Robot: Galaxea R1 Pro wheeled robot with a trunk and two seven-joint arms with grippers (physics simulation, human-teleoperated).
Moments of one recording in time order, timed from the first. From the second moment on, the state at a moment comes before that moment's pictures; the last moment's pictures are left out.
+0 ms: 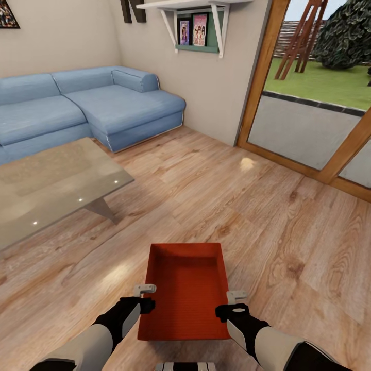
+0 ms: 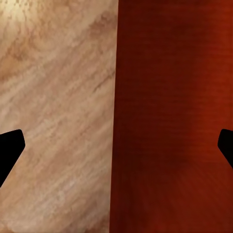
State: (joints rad) left arm -0.70 -0.11 -0.02 -0.27 0.08 0.30 0.14; right arm -0.74 0.12 0.70 -0.05 -0.61 0.04 -0.24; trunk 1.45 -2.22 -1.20
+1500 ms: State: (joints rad) left arm -0.70 -0.11 -0.02 -0.24 0.08 0.29 0.14; right arm -0.74 0.12 0.70 -0.06 -0.62 0.04 -0.24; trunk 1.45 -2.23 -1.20
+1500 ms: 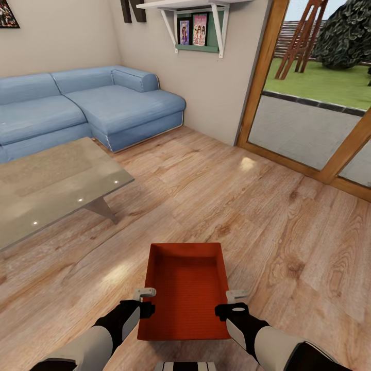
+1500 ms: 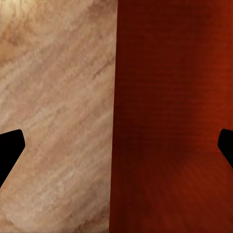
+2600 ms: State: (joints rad) left arm -0.70 -0.11 -0.02 -0.24 0.08 0.29 0.14; right arm -0.74 0.11 0.70 -0.06 -0.62 0.04 -0.24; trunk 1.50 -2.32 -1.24
